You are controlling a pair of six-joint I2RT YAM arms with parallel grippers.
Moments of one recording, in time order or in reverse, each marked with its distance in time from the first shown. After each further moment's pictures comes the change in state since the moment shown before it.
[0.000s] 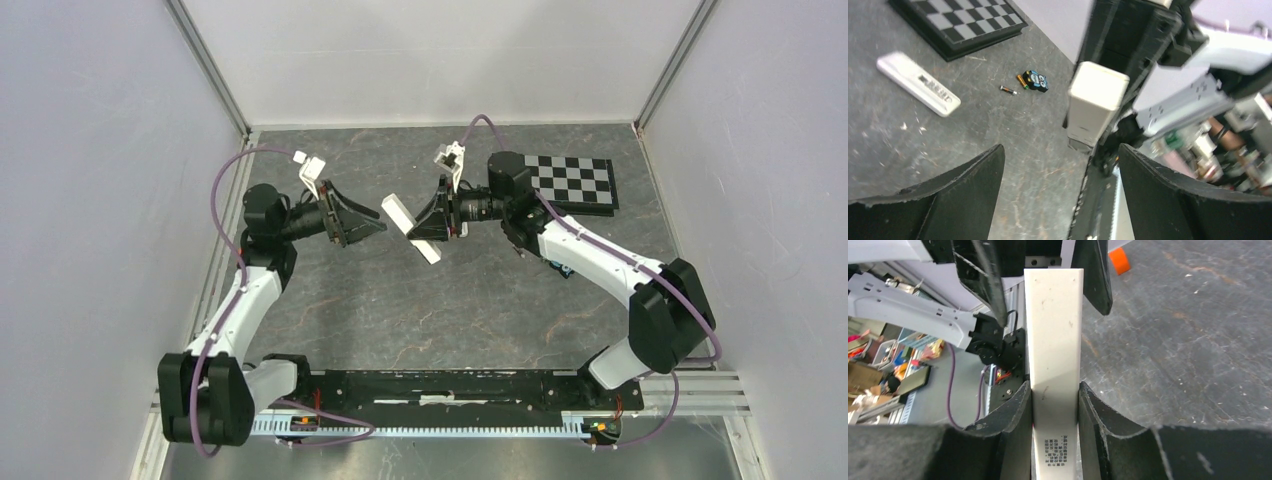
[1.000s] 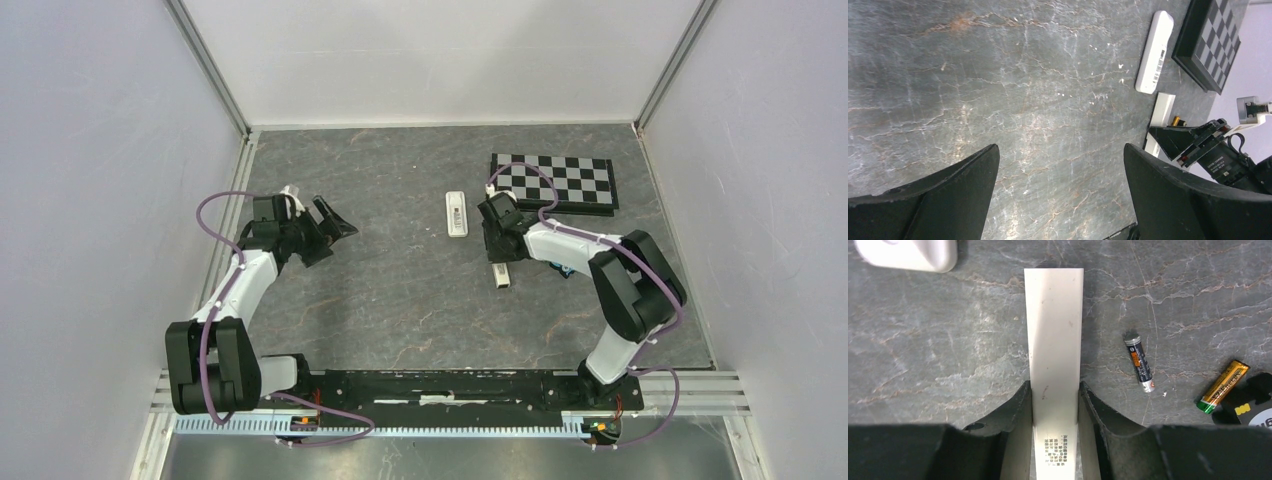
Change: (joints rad) left arm 0.115 0.127 0.053 -0.702 -0.686 0.077; right arm -0.069 0.184 -0.119 -0.592 1.121 0.064
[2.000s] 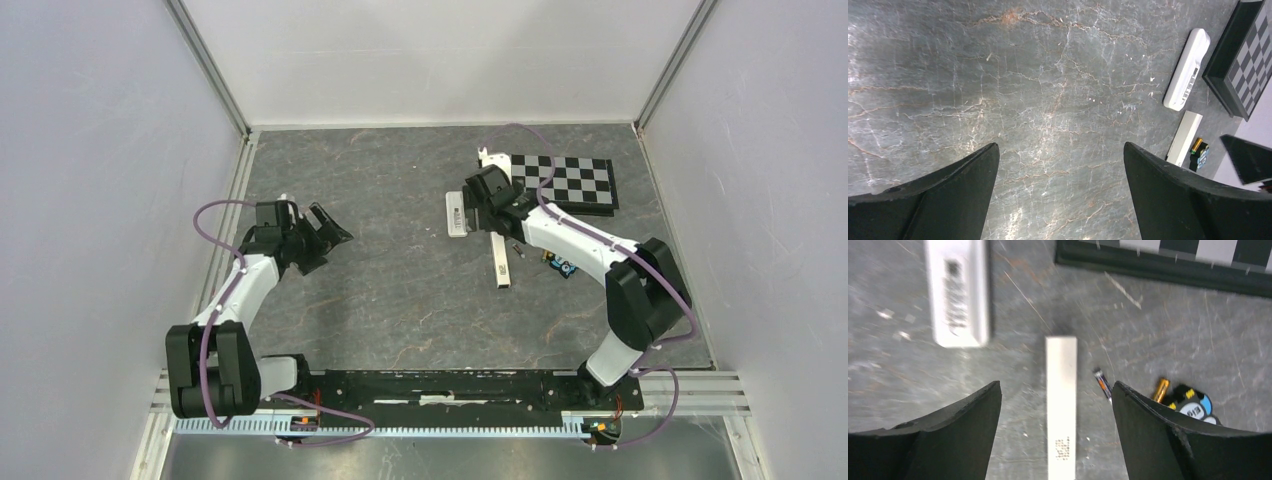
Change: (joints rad) left arm -0.008 -0.021 -0.037 -0.024 -0.130 -0.035; right arm 0.059 -0.040 0.230 -0.089 0.215 -0.003
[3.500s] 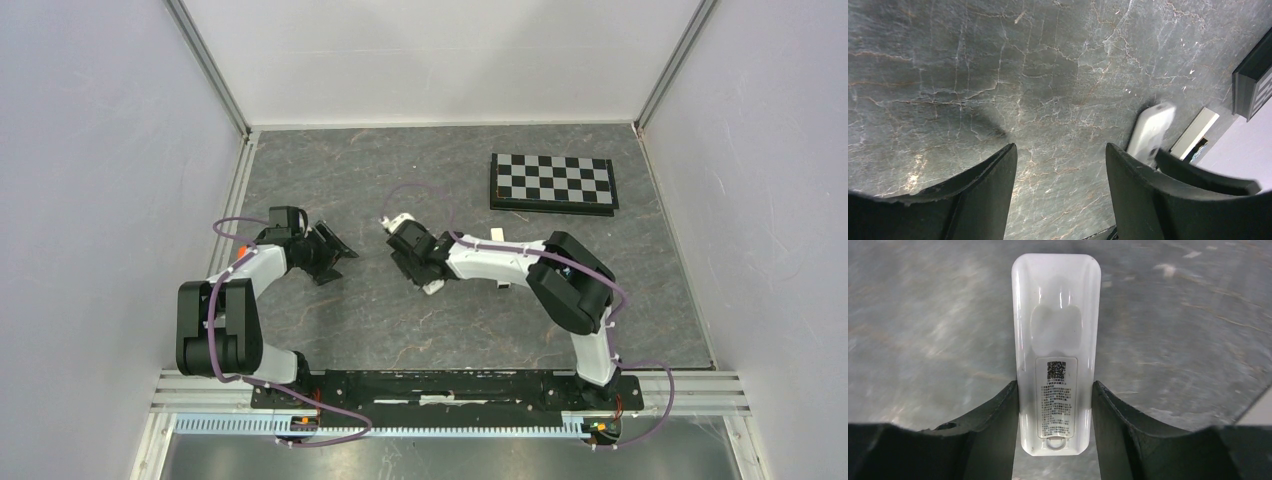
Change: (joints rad) left arm -0.002 0.204 -0.024 0.018 0.075 -0.094; right arm 0.375 0.315 0.130 0.035 -0.168 -0.162
